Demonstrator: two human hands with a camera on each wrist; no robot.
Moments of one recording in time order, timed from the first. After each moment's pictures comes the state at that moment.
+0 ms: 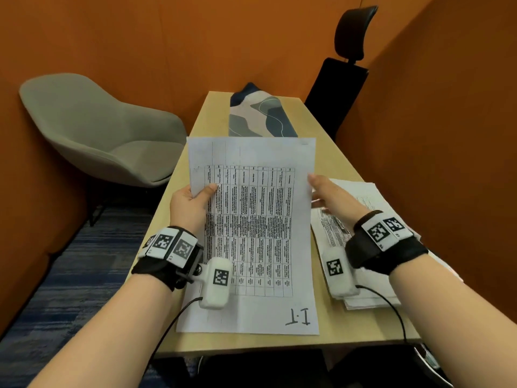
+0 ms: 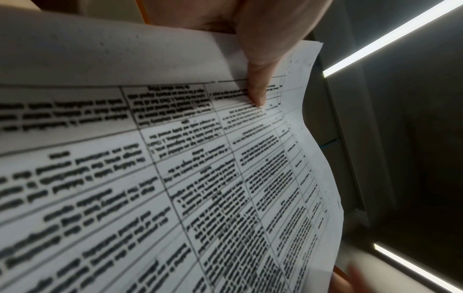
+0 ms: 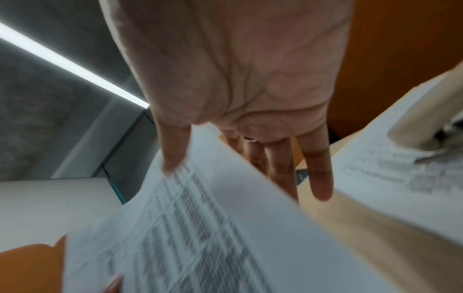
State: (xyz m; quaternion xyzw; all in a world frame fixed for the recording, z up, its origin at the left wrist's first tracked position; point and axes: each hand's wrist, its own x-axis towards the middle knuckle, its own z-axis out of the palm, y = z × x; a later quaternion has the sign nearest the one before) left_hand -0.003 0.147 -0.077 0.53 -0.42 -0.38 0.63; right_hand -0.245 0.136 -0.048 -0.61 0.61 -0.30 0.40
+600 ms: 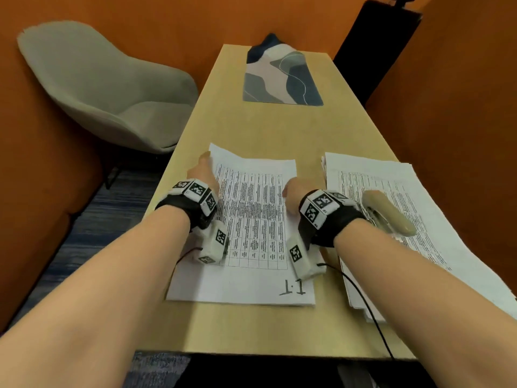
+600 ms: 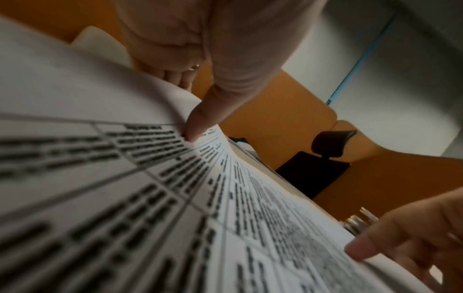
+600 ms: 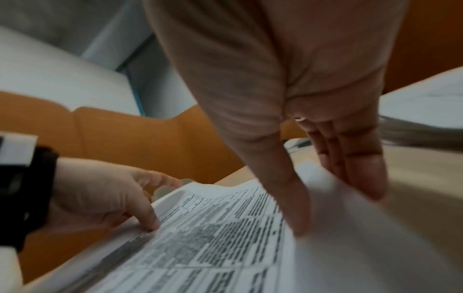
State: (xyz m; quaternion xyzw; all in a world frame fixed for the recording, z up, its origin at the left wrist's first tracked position) left_hand 0.013 0.047 -0.125 0.78 -0.52 -0.26 0.21; right_hand -0.173 0.061 -0.101 -0.73 0.66 0.10 0.15
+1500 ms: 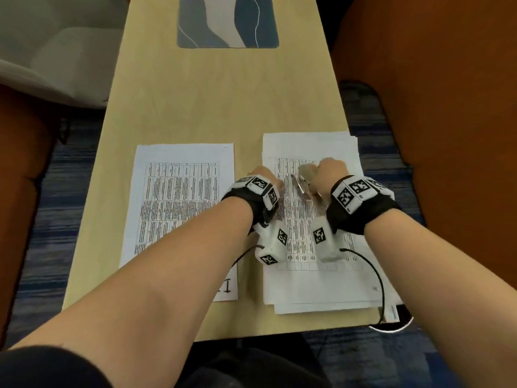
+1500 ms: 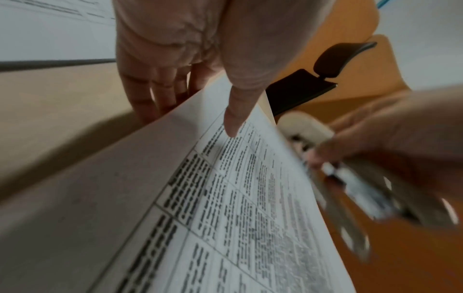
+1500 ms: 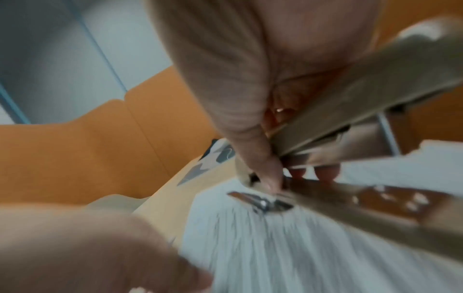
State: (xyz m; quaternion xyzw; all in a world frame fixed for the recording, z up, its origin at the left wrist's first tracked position) left_hand -0.217 0.015 -0.080 0.69 -0.54 -0.47 -0.02; right_hand -0.343 0.021 -0.047 -0.61 0.74 0.15 0.24
